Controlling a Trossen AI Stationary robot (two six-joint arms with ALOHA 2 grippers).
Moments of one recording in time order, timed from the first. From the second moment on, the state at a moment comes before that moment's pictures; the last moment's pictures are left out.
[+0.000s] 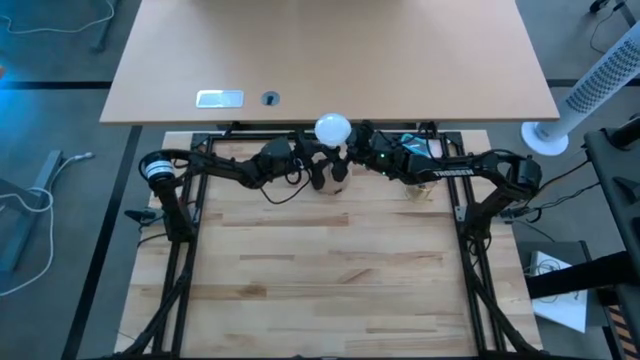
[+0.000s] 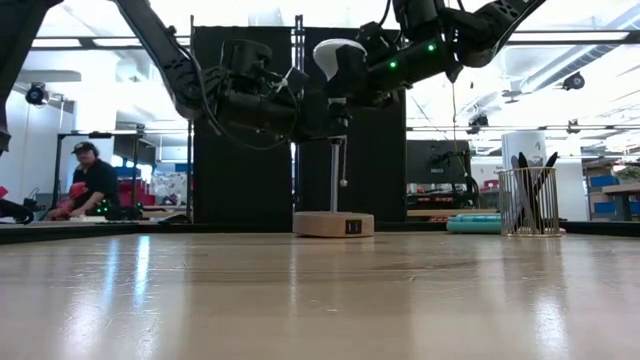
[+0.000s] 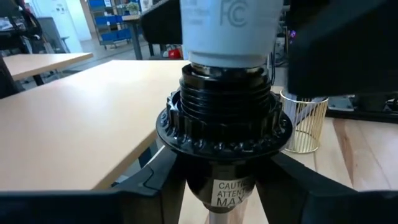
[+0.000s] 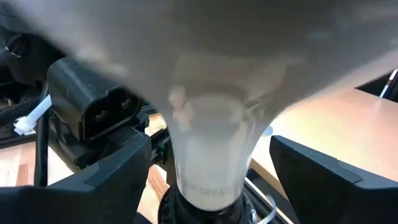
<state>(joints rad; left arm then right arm) 0.41 1.78 0.88 0.84 0.02 0.09 -0.33 1.55 0.93 0.51 0.20 -0.03</state>
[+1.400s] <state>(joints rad) 0.42 1.79 0.86 0.95 -0.08 0.05 -0.24 1.57 0.96 0.56 0.58 0.06</state>
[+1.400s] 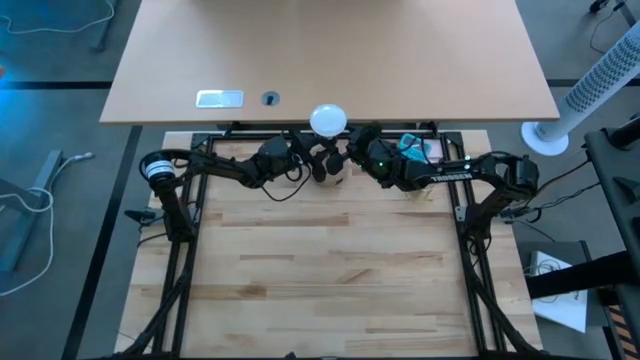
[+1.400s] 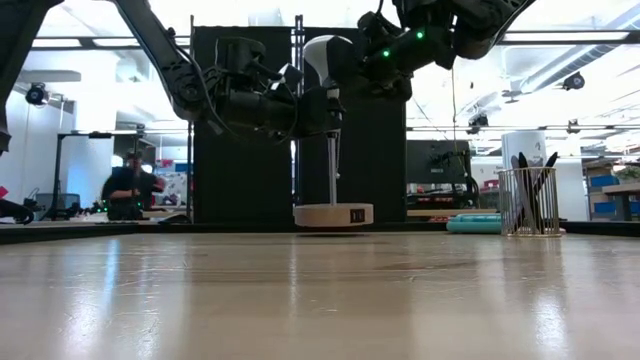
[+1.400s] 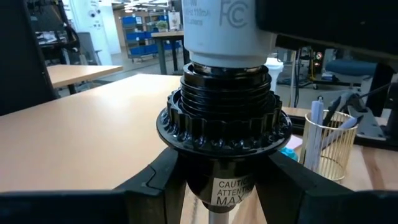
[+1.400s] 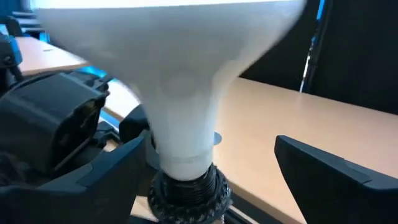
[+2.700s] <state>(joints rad) 0.37 1.71 0.78 0.92 0.05 0.04 -0.23 1.55 0.99 0.48 0.29 0.05</state>
